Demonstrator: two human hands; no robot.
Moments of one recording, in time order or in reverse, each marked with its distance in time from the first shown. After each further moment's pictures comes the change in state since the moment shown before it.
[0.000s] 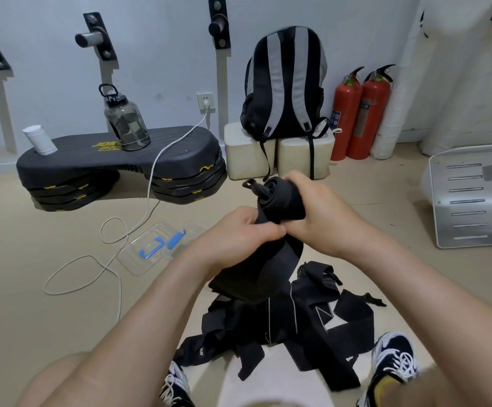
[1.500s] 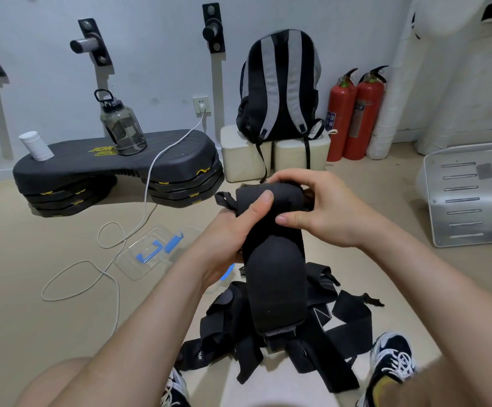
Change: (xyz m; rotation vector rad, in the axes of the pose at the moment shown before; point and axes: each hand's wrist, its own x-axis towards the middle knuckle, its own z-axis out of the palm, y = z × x) left_hand 0.007 -0.004 0.009 -0.376 0.086 -0.006; right_hand 0.000 0.008 -0.023 0.298 -0.046 -0.093
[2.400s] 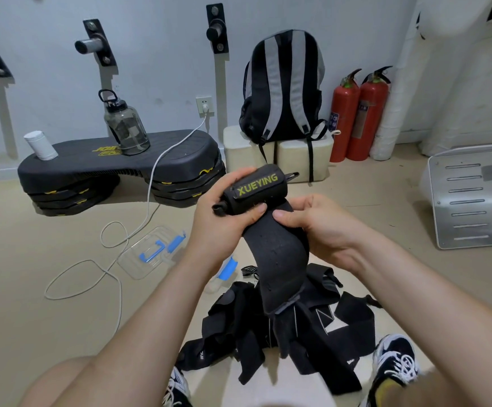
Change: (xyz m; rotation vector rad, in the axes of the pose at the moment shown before) left_hand 0.007 -0.003 -0.009 0.011 0.271 0.463; right_hand -0.001 0.008 0.030 0.784 -0.018 0.493
